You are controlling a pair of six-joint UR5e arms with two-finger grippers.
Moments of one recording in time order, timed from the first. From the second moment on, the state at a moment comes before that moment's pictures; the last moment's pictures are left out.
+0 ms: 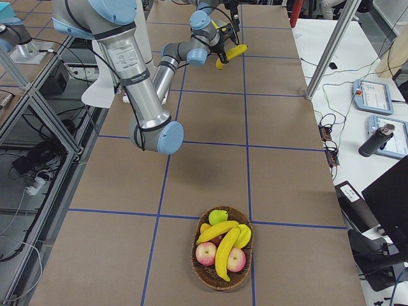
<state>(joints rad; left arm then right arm) -0.82 -2.15 -1.84 -2.45 -2.05 -1.57 0.56 -1.03 2.07 -1.30 1.70 1.05</state>
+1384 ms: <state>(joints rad) -0.74 -2.16 -1.82 -2.51 -2.01 -1.64 0.41 -0.98 2.08 -1.21 1.50 1.08</state>
